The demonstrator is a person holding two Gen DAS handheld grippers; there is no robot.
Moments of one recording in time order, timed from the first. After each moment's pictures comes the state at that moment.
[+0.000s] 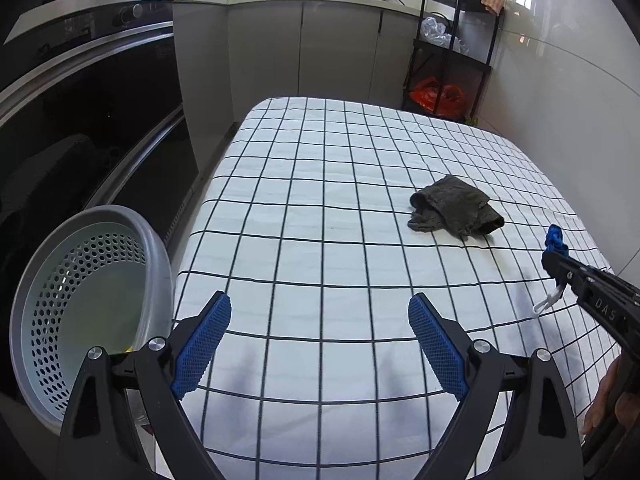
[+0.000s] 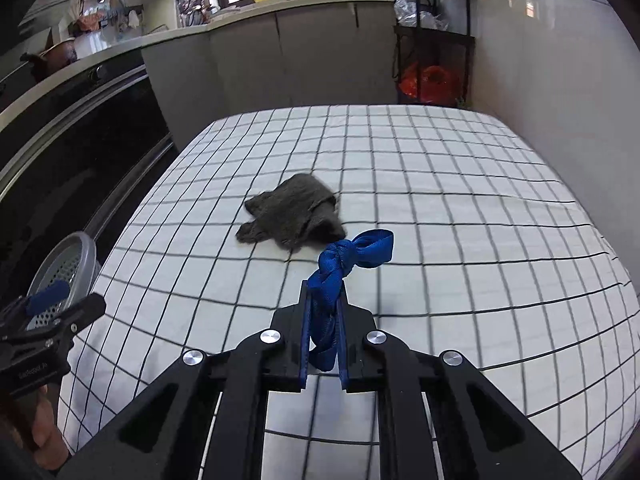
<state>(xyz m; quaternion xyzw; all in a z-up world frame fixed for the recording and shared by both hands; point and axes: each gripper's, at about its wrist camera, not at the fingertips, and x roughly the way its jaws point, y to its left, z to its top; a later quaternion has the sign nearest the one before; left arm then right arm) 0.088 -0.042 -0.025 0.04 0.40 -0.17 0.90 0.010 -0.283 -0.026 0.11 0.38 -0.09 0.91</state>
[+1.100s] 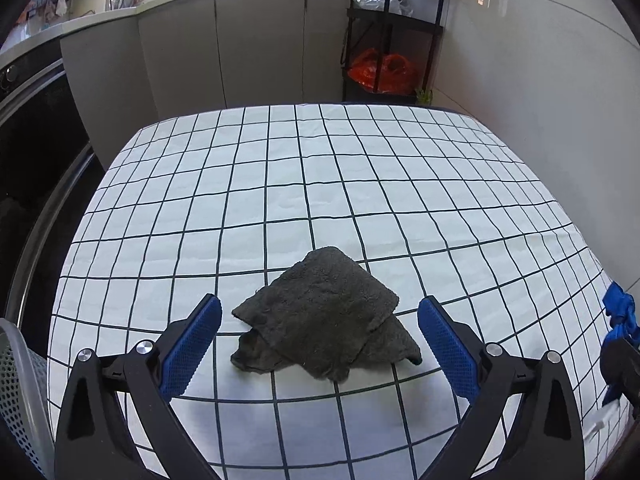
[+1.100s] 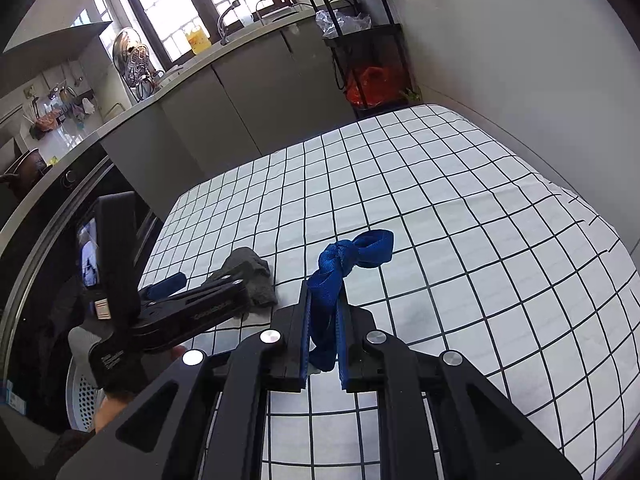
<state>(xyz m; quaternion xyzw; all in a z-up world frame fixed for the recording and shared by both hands) 0.166 -0.237 -0.047 0.10 0.42 -0.23 0.87 -0.005 -0.373 -0.004 0.25 0.34 -0.12 0.90</state>
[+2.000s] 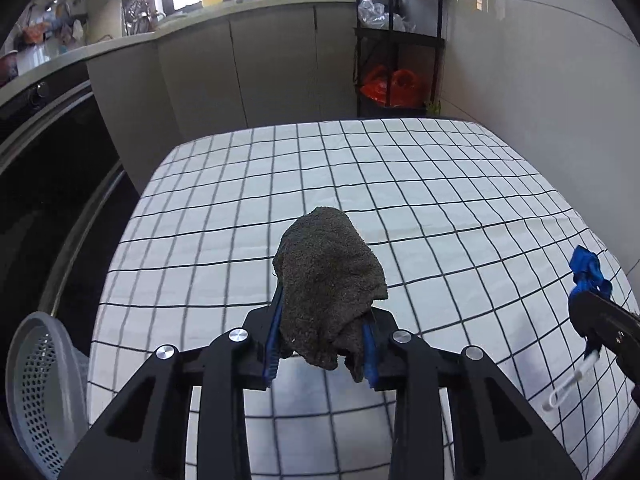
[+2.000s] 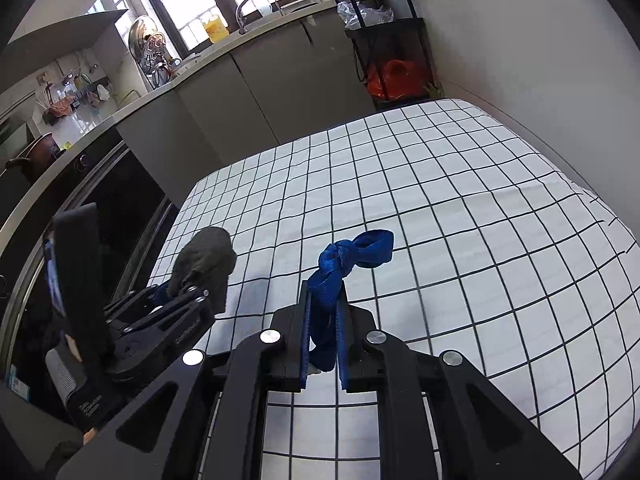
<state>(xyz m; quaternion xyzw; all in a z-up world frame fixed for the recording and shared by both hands) 0.124 -0.187 -0.018 0.12 0.37 -0.20 0.90 0.003 -0.350 -0.005 0.24 0.35 -0.08 0.90</state>
